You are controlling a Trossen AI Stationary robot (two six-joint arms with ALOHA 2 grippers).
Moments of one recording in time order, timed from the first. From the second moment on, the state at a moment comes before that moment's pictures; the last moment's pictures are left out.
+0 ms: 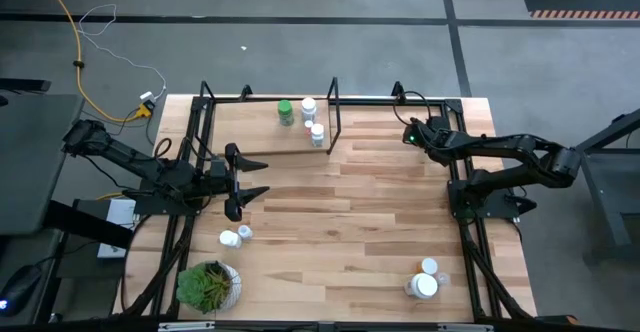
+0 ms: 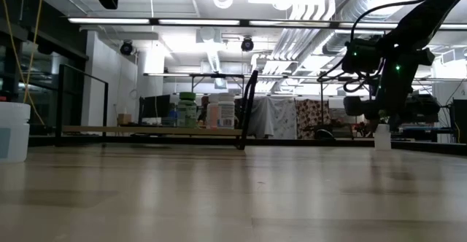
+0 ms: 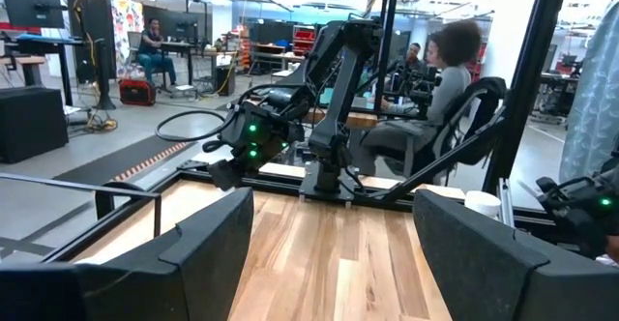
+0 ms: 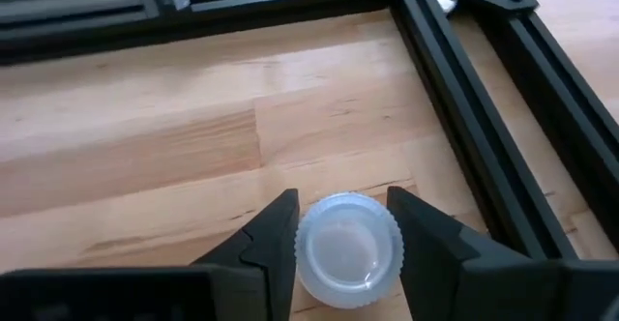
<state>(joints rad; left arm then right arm) -0.28 0.73 0.42 0.38 -0.54 -0.05 -0.62 1.22 0.42 -0.34 0.70 0.99</state>
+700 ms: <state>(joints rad) -0.28 0.73 0.42 0.38 -0.54 -0.05 -0.10 0.97 0.42 -0.15 0.53 0.70</state>
